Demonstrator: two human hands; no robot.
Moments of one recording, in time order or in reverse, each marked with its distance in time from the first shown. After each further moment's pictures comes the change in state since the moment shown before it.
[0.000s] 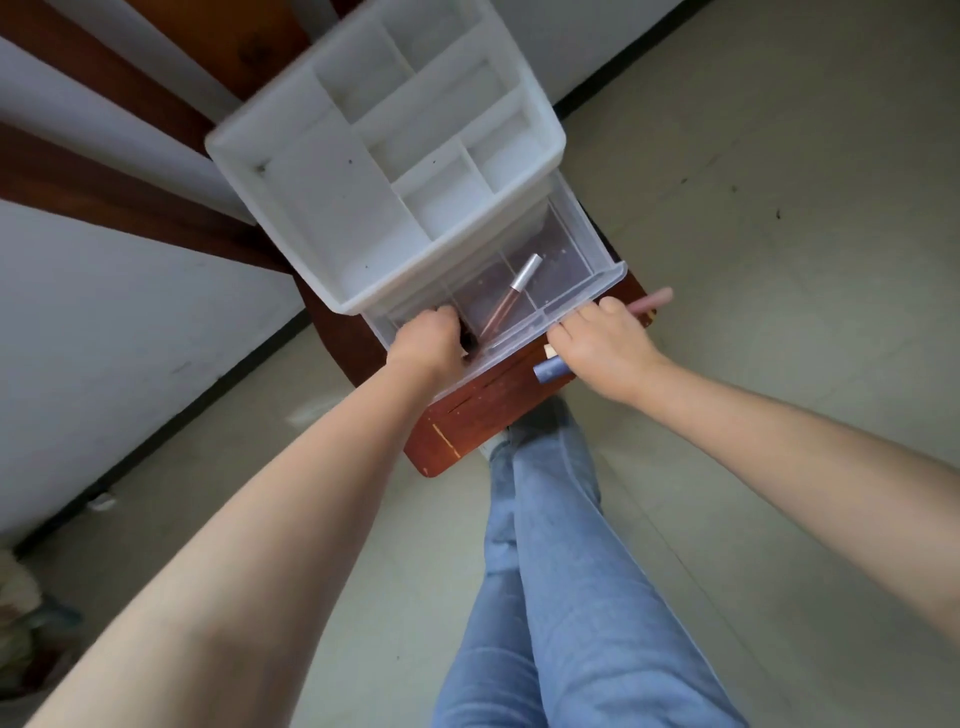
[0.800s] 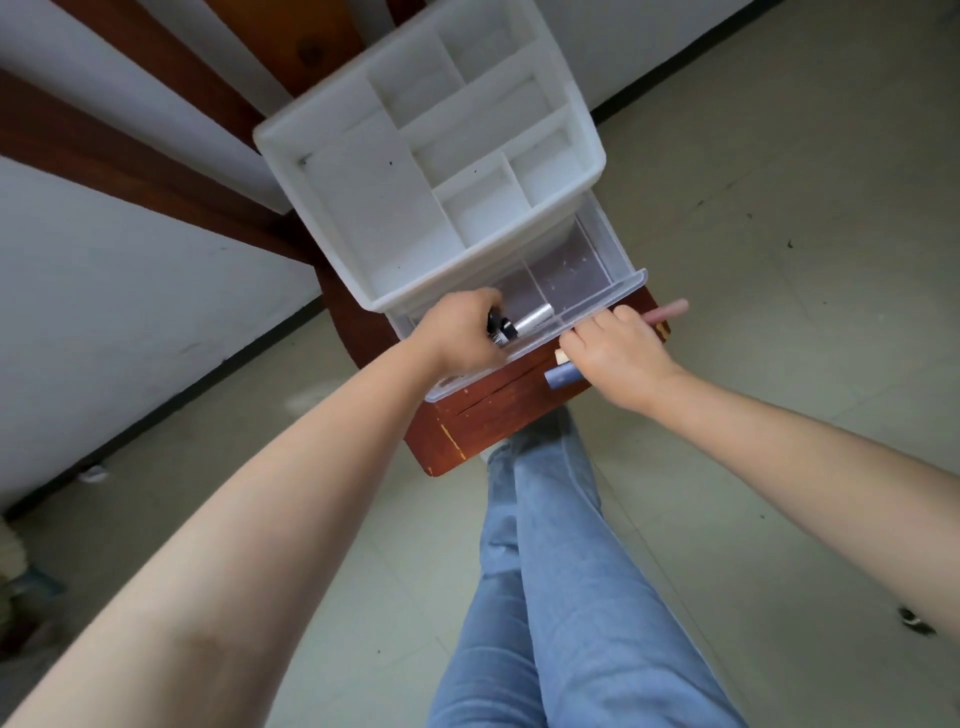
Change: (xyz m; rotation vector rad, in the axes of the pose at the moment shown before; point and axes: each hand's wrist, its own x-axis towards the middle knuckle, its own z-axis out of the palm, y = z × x) left_hand -0.011 0.002 -0.035 -0.266 -0.058 0.193; right_hand 0.011 0.003 -0.016 0.020 -0.118 -0.074
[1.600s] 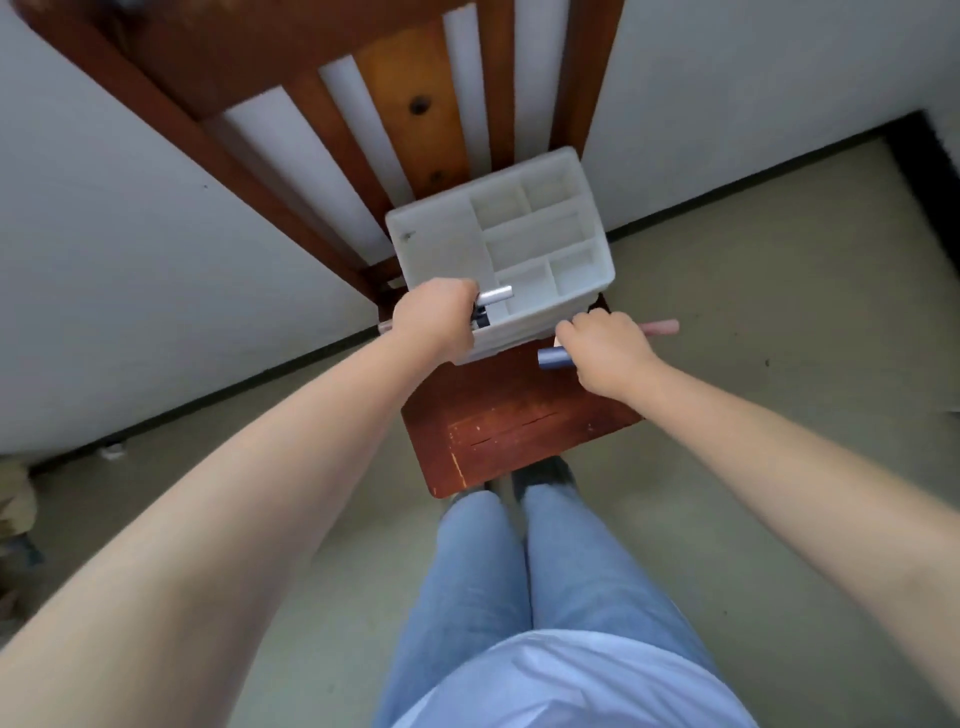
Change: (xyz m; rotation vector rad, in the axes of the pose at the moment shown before) left_hand -0.080 0.027 -0.088 0.272 0.332 -0.164; right_hand 0.037 0.018 -0.130 0.011 -0.340 0.107
